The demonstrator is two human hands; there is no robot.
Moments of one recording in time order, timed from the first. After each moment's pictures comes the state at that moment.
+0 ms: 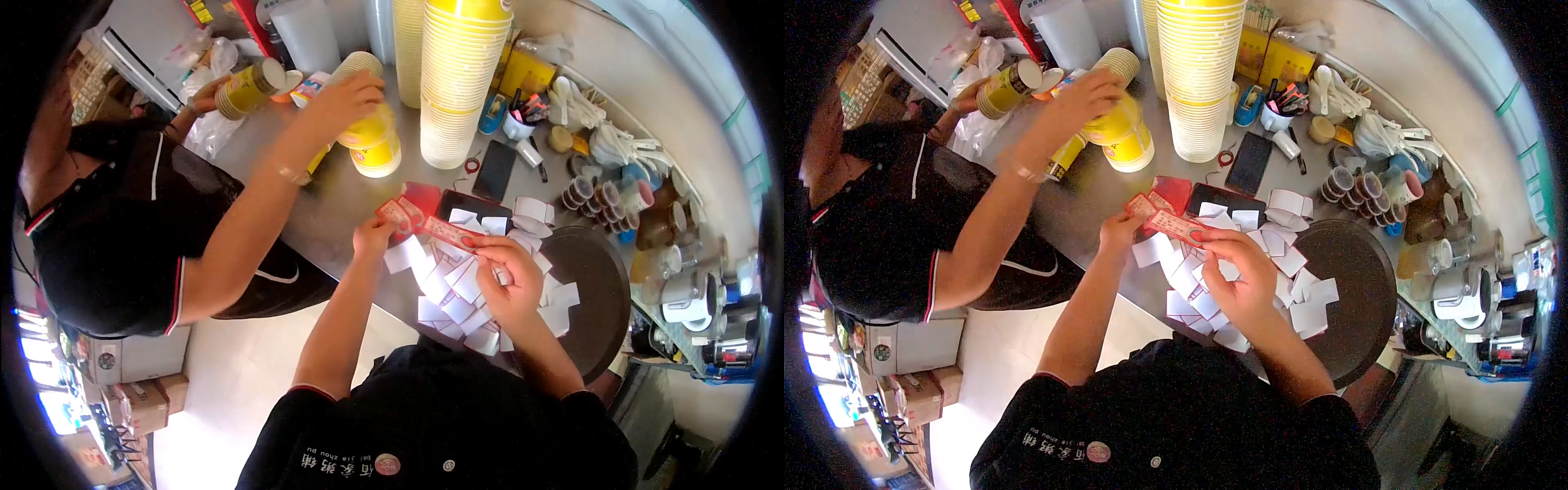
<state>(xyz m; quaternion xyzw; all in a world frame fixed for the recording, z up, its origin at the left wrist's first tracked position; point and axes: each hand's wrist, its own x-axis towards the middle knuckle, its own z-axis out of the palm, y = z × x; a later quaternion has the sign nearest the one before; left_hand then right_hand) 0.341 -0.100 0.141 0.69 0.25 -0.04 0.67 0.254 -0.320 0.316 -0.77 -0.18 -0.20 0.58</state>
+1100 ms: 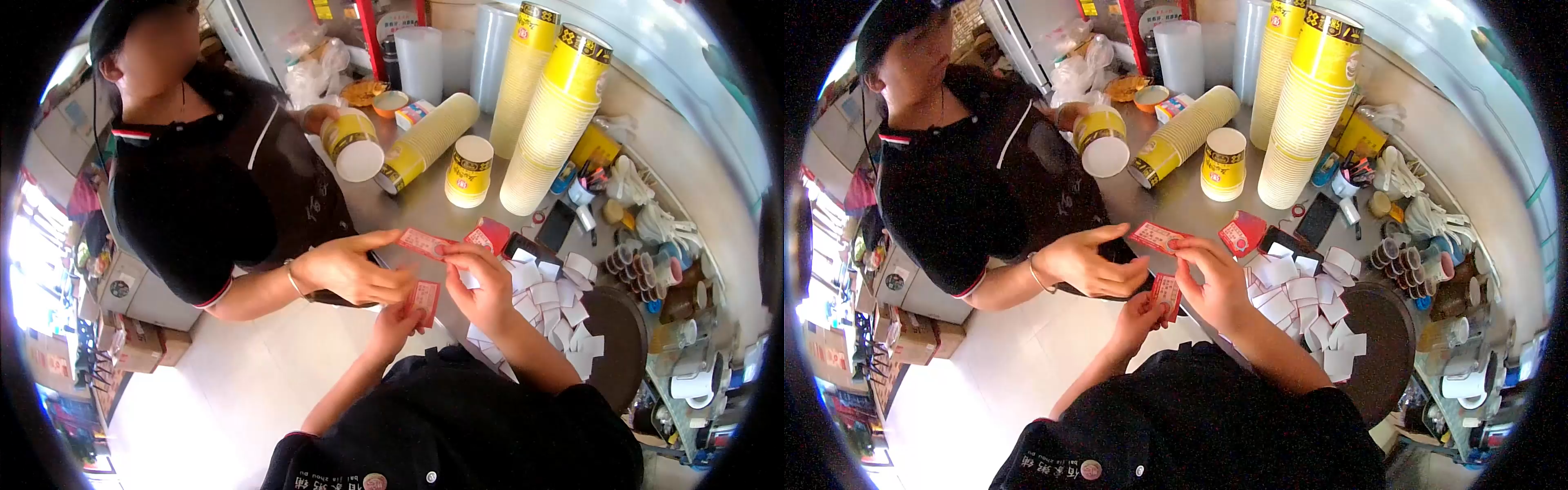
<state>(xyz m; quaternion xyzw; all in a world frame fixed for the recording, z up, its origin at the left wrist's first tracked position) 0.152 -0.059 0.243 0.63 0.16 -0.03 0.76 0.253 -0.202 0.343 -0.71 -0.40 -0.21 0.53</state>
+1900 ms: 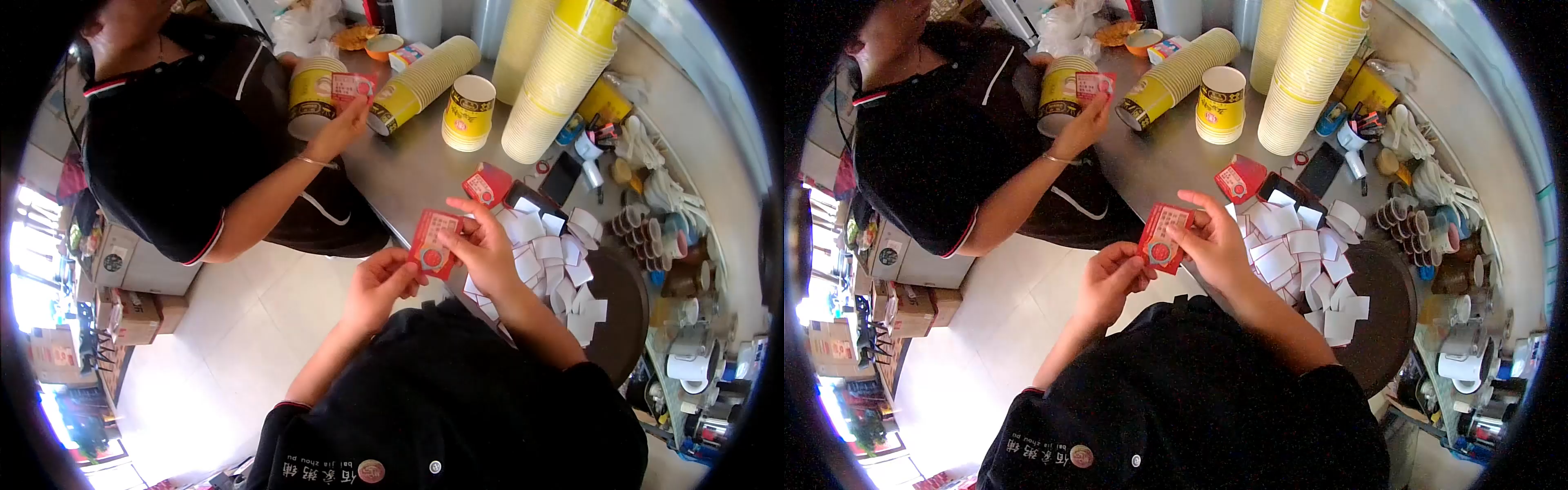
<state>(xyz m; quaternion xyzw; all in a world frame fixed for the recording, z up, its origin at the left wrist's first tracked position) 0.135 -0.068 0.314 0.57 0.14 -0.01 0.81 0.239 -0.218 0.316 -0.59 -0.15 0.27 0.75</state>
